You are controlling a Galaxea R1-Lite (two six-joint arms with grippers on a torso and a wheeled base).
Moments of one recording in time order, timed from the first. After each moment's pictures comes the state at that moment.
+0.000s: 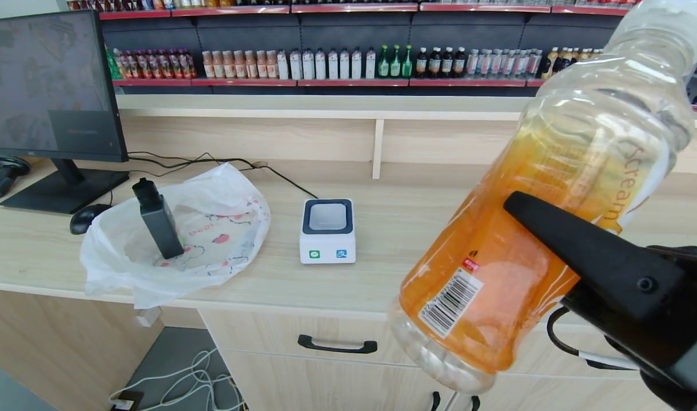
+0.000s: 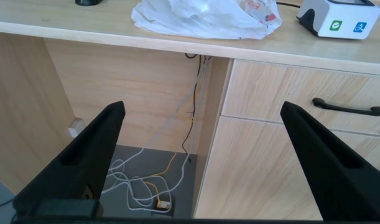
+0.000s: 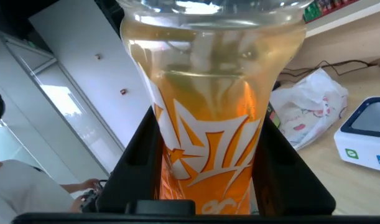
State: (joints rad) left arm 0.00 0.00 0.00 0.00 0.00 0.00; right arm 0.90 1.43 -0.35 -1.57 0.12 0.60
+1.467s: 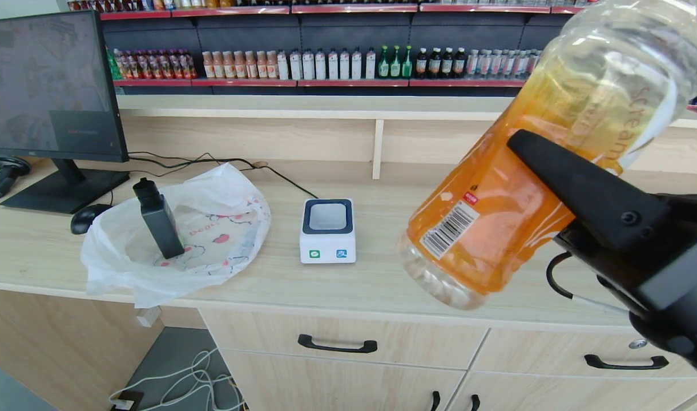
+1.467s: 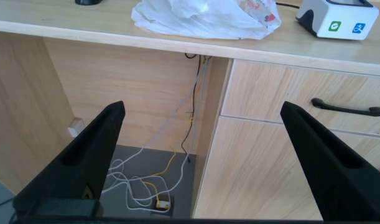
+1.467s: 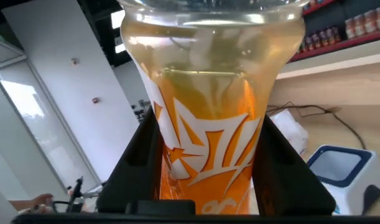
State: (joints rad) left arm 0.00 0.00 0.00 0.00 0.00 0.00; right arm 0.80 1.46 -0.45 -1.57 0.13 0.45
